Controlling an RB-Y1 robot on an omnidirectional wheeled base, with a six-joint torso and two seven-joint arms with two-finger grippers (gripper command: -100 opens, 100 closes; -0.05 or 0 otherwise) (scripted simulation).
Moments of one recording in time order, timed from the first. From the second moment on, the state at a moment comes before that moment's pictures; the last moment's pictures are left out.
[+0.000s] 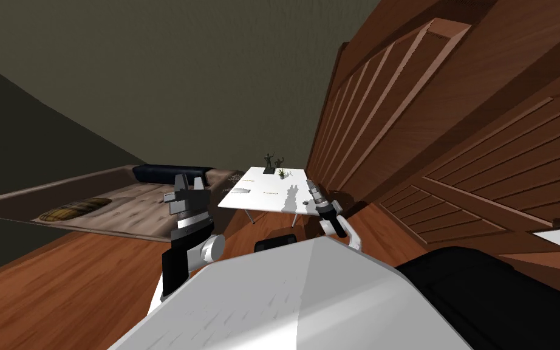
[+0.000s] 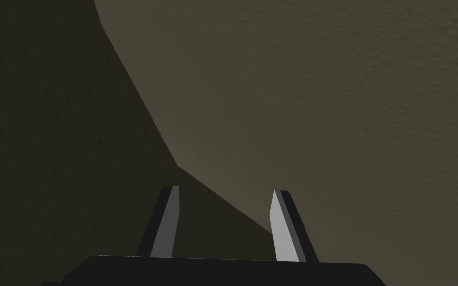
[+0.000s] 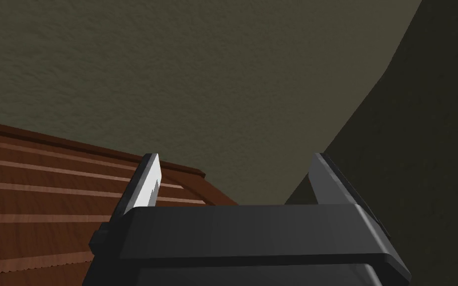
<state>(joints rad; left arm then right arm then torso) 0.47 -0.04 0.02 -2.36 0.11 -0.40 -0.03 0.42 -0.30 -0.02 -1.97 0.20 -0.60 0.19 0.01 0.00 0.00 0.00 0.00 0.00</state>
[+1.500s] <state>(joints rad) 0.47 -0.04 0.02 -2.36 0.11 -0.40 -0.03 0.29 -0.60 0.01 -1.61 0.39 -0.57 0.37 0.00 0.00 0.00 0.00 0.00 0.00</state>
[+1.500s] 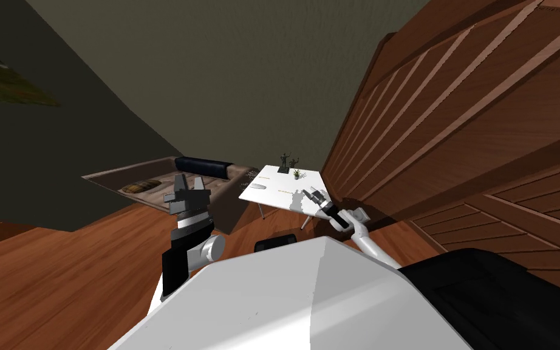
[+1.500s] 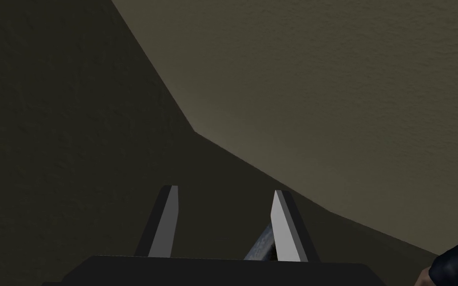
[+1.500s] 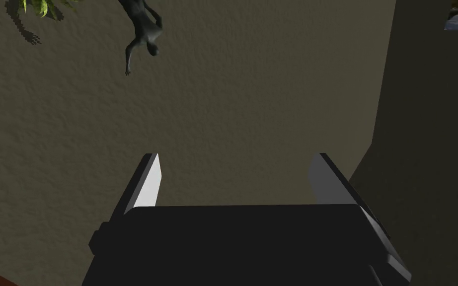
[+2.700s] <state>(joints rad) 0.47 -0.03 0.02 -2.36 0.11 -0.40 -0.03 0.28 -0.90 0.13 -1.35 0.61 -0.54 0.47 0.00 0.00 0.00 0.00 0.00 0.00</state>
